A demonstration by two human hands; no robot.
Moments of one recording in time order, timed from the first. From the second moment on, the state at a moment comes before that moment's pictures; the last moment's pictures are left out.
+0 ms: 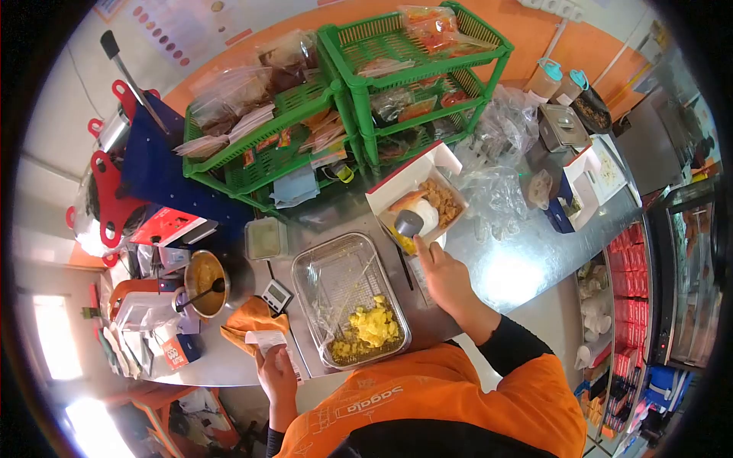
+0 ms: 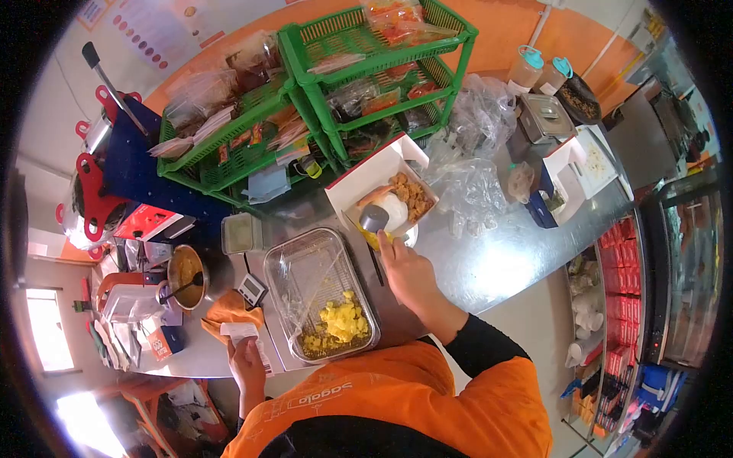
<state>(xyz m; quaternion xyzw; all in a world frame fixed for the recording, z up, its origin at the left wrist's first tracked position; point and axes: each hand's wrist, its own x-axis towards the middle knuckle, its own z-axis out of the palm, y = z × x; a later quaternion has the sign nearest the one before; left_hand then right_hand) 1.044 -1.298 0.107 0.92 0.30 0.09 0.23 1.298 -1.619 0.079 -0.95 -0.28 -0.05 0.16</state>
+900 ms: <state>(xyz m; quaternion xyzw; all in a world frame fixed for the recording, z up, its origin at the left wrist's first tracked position) 1.003 -1.341 0.055 0.92 0.29 -0.01 0.27 1.175 -1.539 0.079 -0.81 -0.55 0.16 0.13</state>
